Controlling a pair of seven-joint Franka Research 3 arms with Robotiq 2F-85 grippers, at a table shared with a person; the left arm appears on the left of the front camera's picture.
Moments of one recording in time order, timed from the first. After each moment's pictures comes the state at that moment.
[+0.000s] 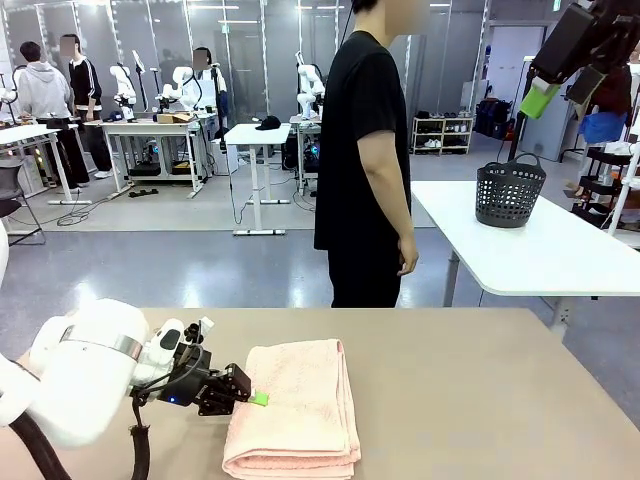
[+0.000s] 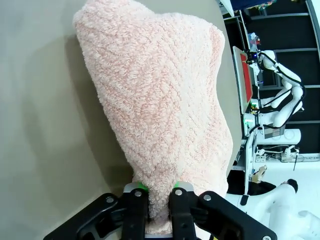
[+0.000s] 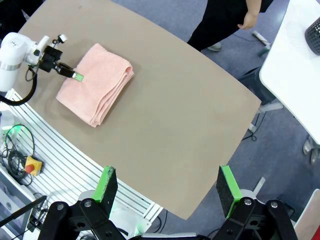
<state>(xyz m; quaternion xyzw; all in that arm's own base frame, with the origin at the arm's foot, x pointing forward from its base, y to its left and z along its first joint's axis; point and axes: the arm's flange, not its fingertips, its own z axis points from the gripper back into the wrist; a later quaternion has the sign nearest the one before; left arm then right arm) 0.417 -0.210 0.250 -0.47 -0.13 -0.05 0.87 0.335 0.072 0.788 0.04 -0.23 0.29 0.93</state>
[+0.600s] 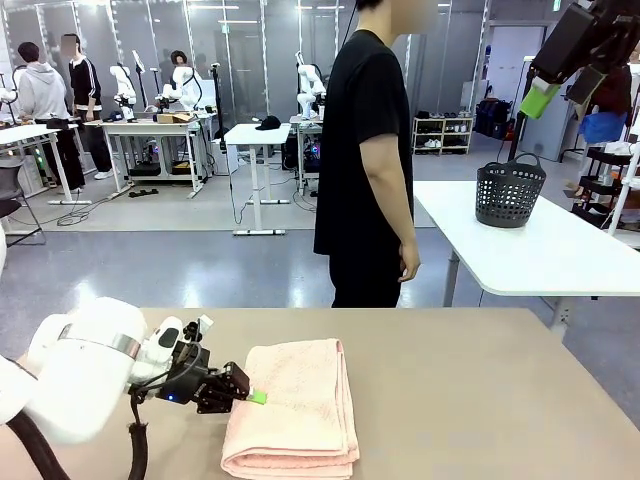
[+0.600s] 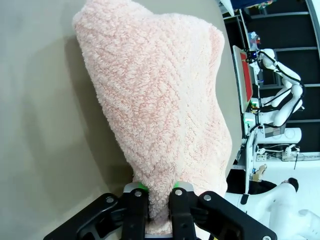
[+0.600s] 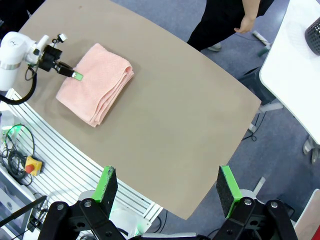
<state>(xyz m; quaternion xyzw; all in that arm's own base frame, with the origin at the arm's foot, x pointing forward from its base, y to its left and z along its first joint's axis) 0.419 -0.207 0.254 -0.47 -0.13 -0.05 0.87 0.335 0.072 0.788 0.04 -0.23 0.29 0.93</state>
